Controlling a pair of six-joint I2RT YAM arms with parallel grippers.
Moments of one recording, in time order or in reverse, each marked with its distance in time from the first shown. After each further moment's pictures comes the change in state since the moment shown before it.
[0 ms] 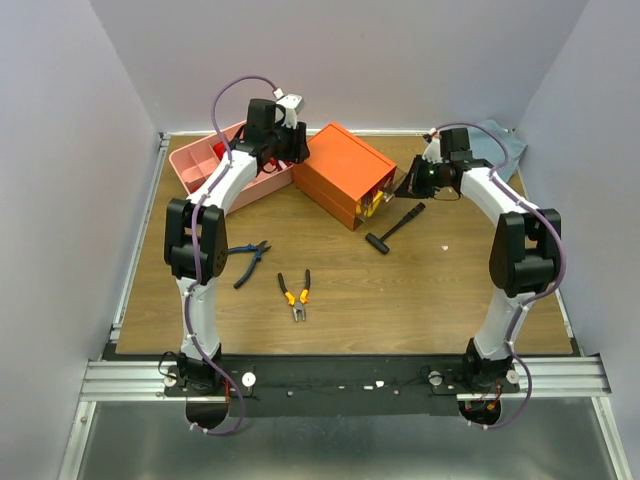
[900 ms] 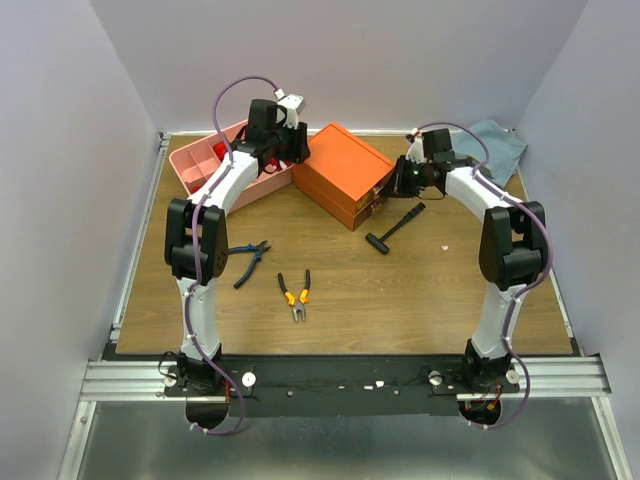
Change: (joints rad) left arm -0.008 -0.001 -0.011 0.016 -0.021 0.006; right arm 0.074 0.089 0.054 0.070 -0.003 0.012
